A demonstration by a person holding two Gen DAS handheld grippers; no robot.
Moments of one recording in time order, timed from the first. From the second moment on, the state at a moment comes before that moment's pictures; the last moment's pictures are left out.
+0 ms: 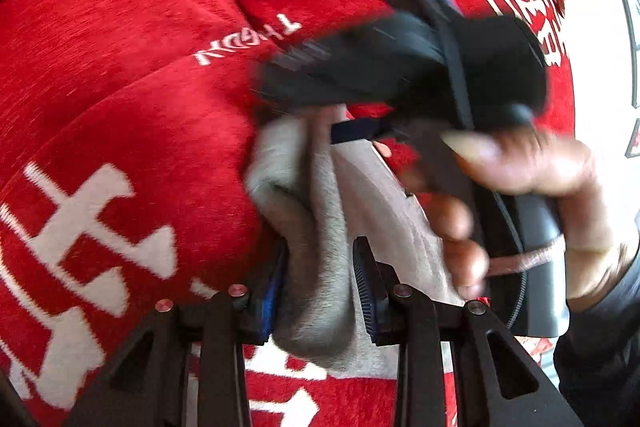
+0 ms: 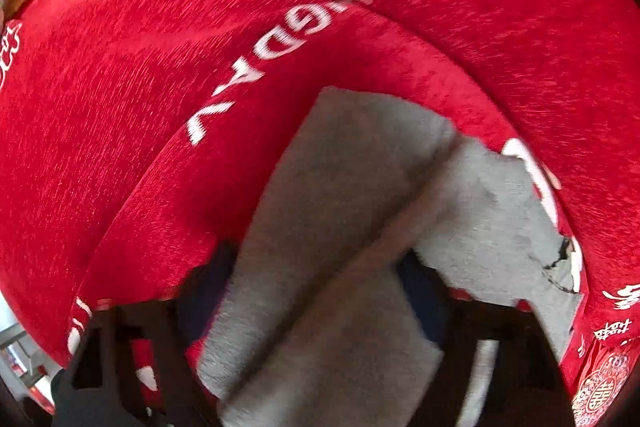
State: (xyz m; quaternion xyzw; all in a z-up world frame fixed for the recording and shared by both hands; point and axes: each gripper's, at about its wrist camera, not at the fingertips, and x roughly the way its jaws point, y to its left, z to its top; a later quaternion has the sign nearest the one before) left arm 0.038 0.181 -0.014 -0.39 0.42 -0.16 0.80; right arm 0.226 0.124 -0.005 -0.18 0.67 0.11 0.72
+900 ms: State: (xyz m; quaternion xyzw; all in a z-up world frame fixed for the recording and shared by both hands) left arm 0.017 0.180 -0.001 -0.39 0.37 -0.19 0.82; right arm 0.195 -0.043 0.010 0.23 0.55 0.25 0.76
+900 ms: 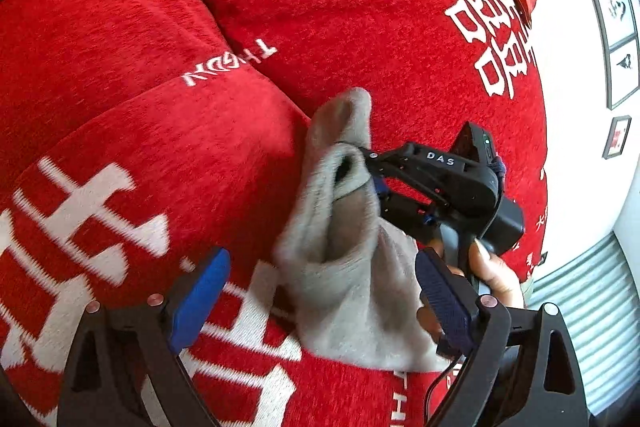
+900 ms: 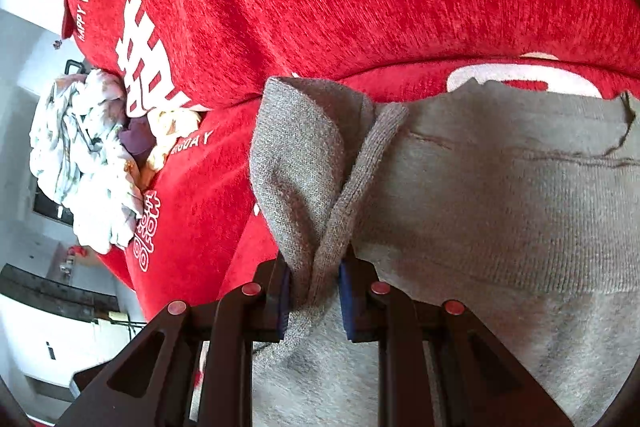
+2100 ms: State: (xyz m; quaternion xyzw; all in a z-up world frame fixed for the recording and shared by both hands) left arm 0.026 0.115 0.028 -0.16 0.38 -0.15 0.90; right arm 0.232 0.056 0.028 -0.06 0.63 0.16 0.76
